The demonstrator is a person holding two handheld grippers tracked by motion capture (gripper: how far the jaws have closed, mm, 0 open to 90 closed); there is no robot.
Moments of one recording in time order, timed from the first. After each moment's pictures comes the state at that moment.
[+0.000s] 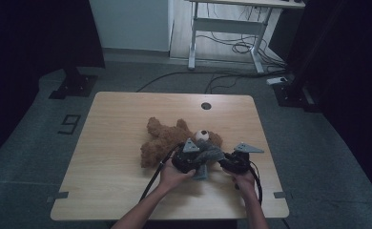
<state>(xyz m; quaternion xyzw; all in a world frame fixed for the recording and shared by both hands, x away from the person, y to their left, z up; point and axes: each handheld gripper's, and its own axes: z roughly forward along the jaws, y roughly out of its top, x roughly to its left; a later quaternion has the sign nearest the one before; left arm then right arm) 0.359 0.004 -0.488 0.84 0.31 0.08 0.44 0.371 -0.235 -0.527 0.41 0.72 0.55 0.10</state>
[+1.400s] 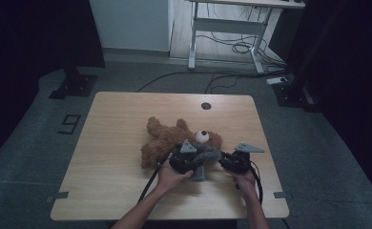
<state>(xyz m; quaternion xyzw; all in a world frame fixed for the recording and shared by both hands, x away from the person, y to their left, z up) 0.359 0.008 -0.499 0.84 0.32 0.07 0.43 0.372 -0.238 -0.527 0.41 0.72 0.55 0.10</state>
